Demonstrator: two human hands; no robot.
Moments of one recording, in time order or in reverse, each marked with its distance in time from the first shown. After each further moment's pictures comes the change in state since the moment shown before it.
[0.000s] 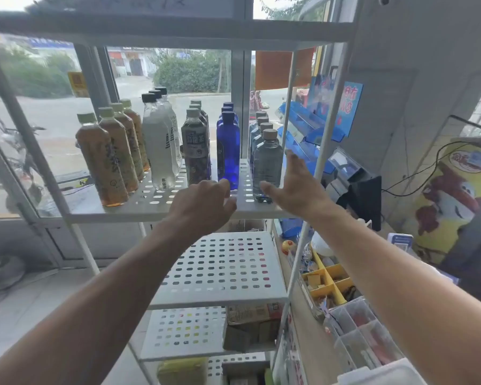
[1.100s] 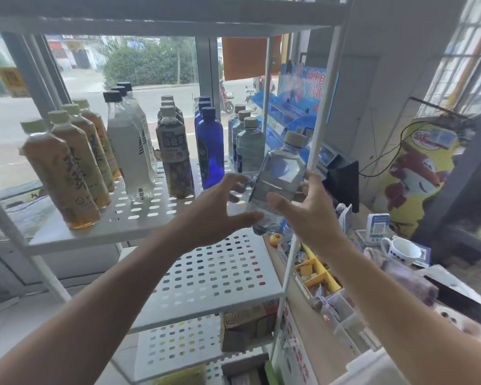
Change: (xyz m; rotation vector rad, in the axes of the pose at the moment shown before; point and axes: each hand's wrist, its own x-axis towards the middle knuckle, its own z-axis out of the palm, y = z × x) left_hand 0.021 -0.011 0.014 -0.672 -0.250 0.203; right_hand -0.046 0.002 0.021 0.556 0.254 0.164
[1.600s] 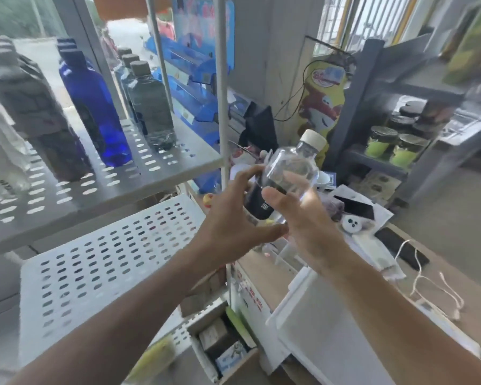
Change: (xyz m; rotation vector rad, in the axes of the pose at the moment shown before) left_hand -0.023 0.068 0.124 -0.487 -0.170 0.168; right_hand -0.103 0.036 -0.054 0.375 0.200 0.440
